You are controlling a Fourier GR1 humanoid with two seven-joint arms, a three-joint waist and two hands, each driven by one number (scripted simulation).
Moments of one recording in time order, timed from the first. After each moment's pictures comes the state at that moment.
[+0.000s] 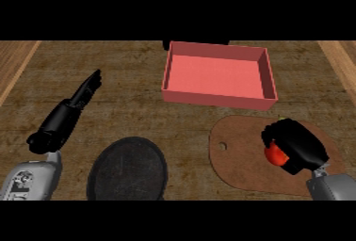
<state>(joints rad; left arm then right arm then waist) -0.22 0.23 0.03 -1.53 -0.15 -0.23 -0.08 -0.13 -0.36 0.13 -1.38 1.25 -0.02 -0.46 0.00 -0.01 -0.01</state>
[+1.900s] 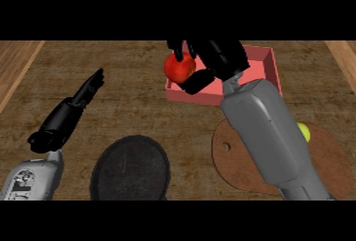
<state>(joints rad) -0.23 0.22 0.03 -1.55 -0.16 -0.25 -0.07 -0.92 -0.04 0.15 -1.26 0.79 0.09 0.07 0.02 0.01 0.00</state>
